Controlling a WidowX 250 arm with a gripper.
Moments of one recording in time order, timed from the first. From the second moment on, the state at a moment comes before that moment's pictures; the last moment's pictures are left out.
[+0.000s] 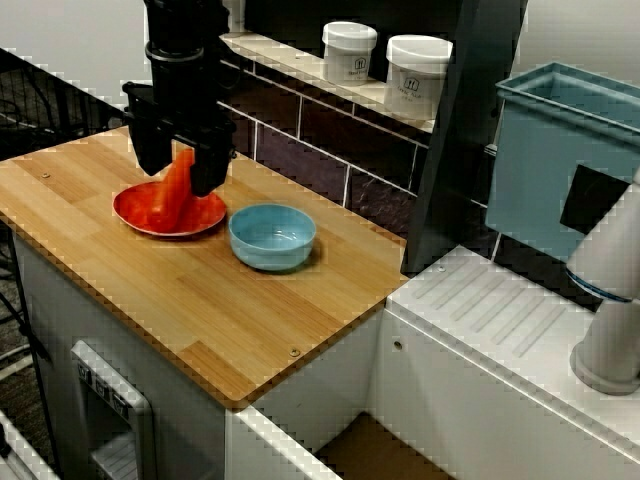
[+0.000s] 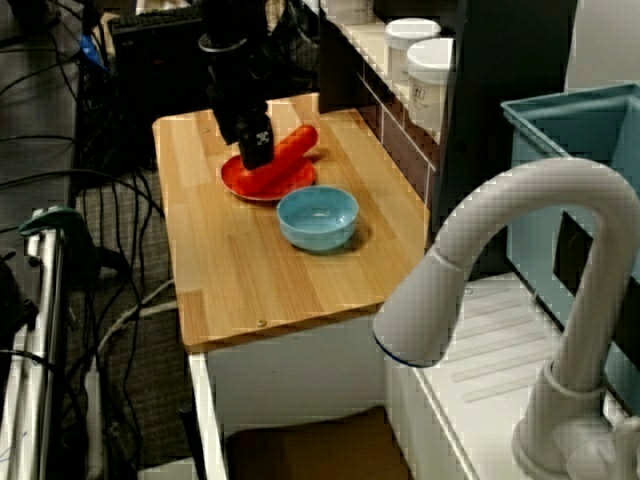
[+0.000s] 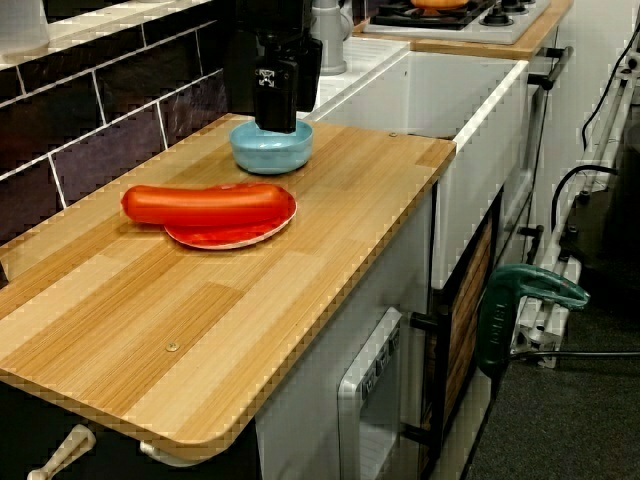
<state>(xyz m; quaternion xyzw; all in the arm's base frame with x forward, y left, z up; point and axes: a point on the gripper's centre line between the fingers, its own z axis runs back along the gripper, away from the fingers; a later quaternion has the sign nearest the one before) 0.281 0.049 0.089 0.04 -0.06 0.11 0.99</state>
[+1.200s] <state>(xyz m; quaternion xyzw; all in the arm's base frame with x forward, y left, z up) 0.322 0.034 0.051 0.03 -0.04 0.13 0.99</state>
